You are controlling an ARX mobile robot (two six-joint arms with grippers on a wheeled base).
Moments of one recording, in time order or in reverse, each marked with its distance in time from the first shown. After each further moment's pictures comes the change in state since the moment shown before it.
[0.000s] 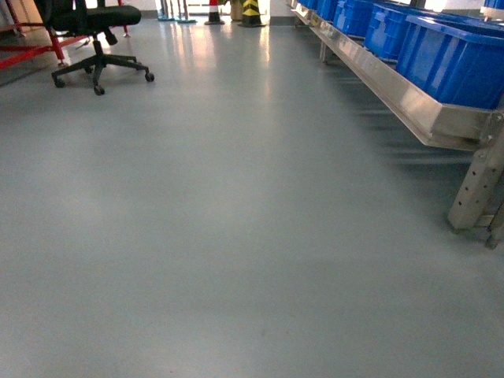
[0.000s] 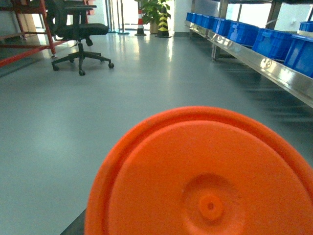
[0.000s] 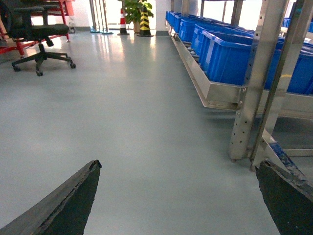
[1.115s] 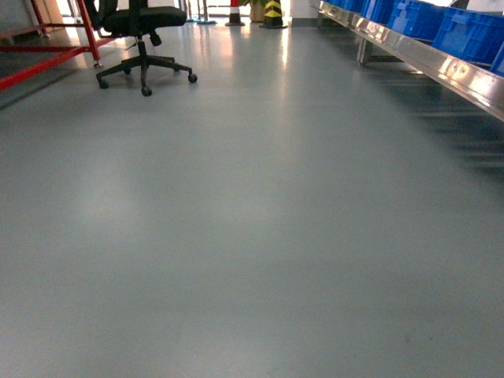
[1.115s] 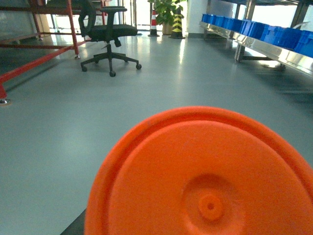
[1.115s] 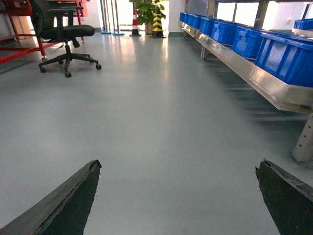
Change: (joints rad) left arm 0.000 0.000 0.000 0.000 0.000 0.000; right arm 0.000 0.000 0.000 -0.002 0.000 0.000
